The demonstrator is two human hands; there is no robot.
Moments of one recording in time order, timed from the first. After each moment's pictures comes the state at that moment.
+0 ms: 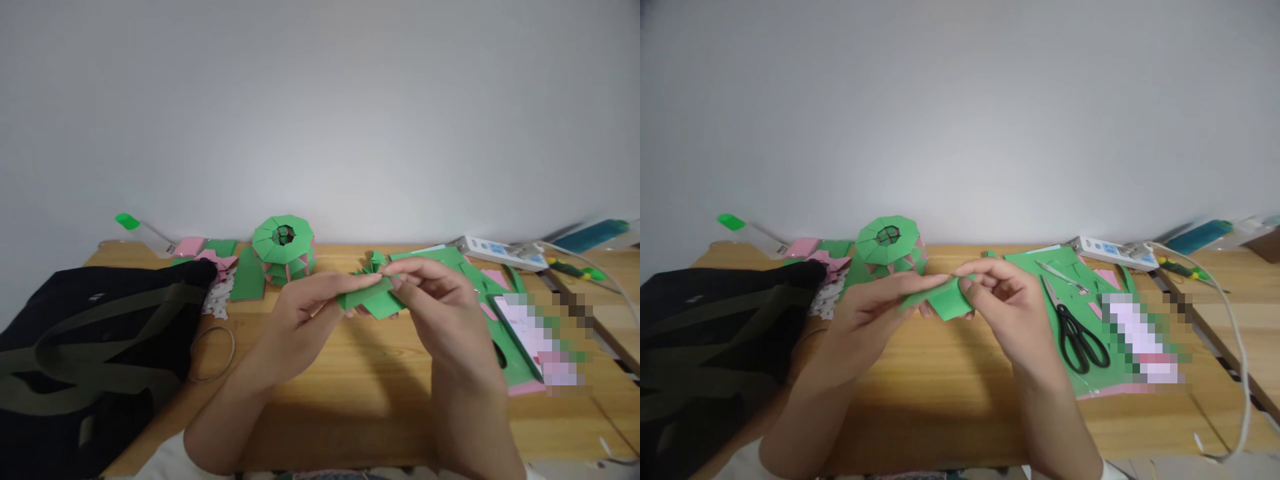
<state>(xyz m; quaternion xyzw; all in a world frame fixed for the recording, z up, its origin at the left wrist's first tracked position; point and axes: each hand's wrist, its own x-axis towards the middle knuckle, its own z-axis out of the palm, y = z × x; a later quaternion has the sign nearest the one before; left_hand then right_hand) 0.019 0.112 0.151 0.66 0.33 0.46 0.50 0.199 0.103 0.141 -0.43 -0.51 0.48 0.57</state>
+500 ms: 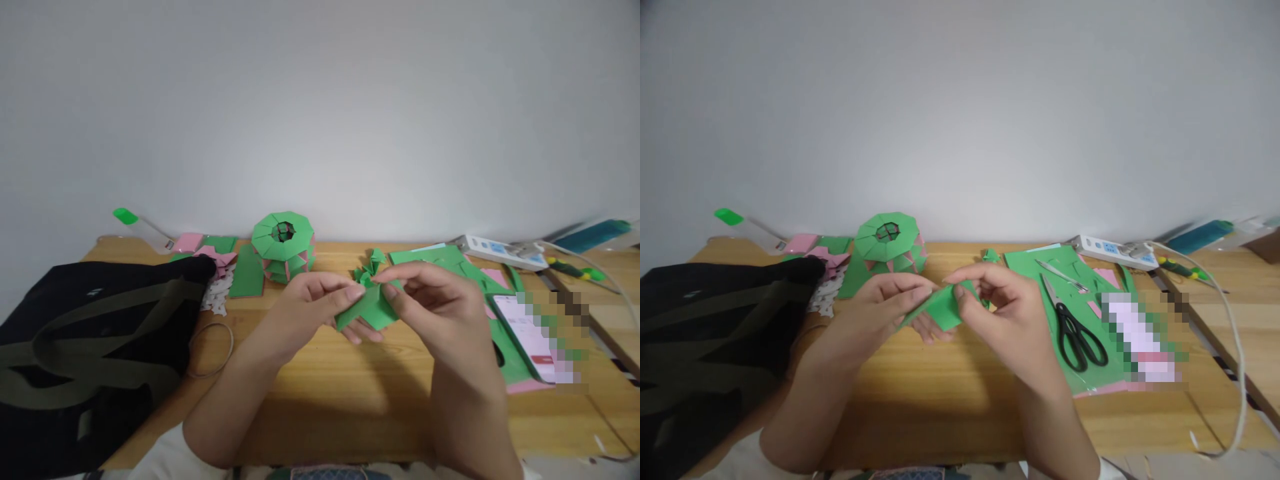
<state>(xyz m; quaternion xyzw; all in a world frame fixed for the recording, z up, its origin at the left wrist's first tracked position) 0.026 0.121 0.146 0.48 0.28 0.35 0.75 0.196 0.095 0.150 -0.48 -0.60 0.35 0.54</state>
